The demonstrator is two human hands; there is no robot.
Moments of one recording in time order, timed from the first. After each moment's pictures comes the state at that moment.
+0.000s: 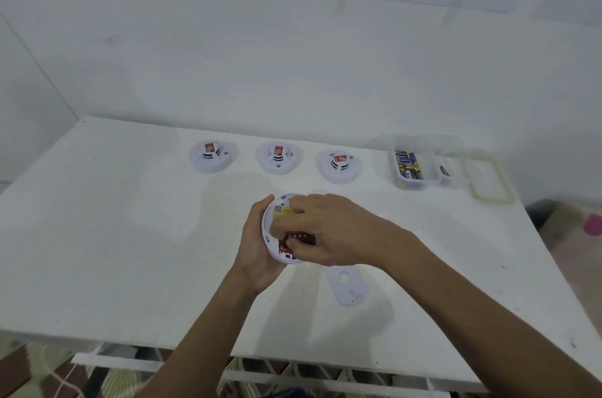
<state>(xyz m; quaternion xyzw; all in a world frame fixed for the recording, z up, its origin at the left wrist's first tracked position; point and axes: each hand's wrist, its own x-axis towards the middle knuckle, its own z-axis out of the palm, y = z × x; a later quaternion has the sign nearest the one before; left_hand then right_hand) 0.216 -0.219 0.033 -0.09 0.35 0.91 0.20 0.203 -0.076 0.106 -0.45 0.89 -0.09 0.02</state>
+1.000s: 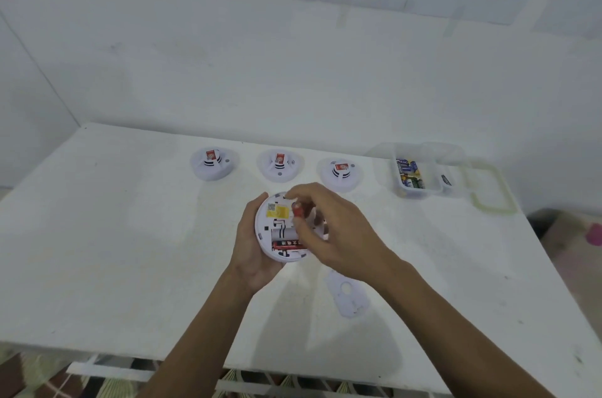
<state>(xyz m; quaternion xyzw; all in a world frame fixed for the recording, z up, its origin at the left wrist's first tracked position) 0.202 -0.228 0.034 -0.09 0.32 0.93 0.18 0.212 -0.076 0.102 -0.29 0.88 -0.37 -0.05</state>
